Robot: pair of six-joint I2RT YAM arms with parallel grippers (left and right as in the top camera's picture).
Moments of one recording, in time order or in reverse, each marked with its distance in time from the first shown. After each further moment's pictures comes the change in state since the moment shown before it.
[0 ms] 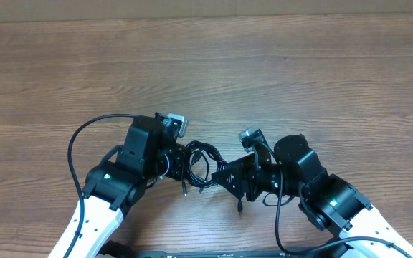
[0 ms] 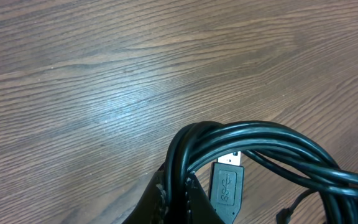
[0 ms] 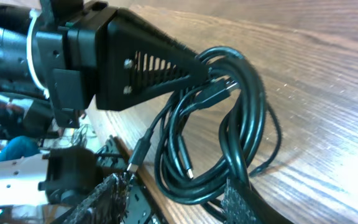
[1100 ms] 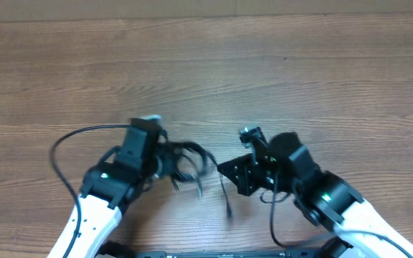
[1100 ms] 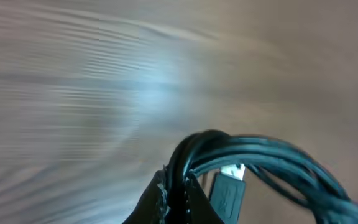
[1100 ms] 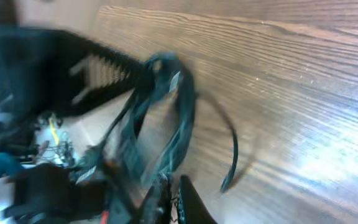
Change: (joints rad) left arm 0.050 0.000 0.000 -0.090 -0.234 -0.367; right arm 0.006 0.034 0.000 0.005 0.041 0.040
